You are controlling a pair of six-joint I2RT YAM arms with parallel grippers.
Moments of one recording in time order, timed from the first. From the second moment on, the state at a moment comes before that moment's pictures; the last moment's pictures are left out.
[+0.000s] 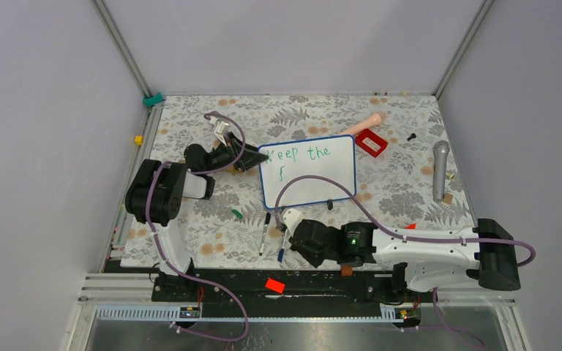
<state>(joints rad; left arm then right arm) -0.14 1.90 0.72 1.42 1.02 -0.81 1.38 1.23 0.83 -0.58 0.22 0.30</state>
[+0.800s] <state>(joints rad) -0.01 1.53 0.38 1.42 0.78 -0.77 1.18 1.08 0.79 -0.49 0.23 0.42</state>
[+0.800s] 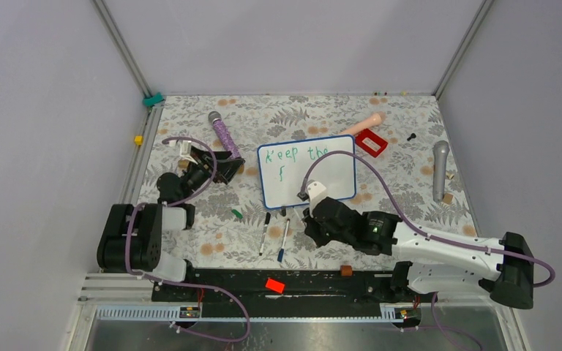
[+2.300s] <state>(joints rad) -0.07 0.50 0.18 0.36 0.47 -0.69 1.11 1.03 0.94 -0.54 0.22 0.42</state>
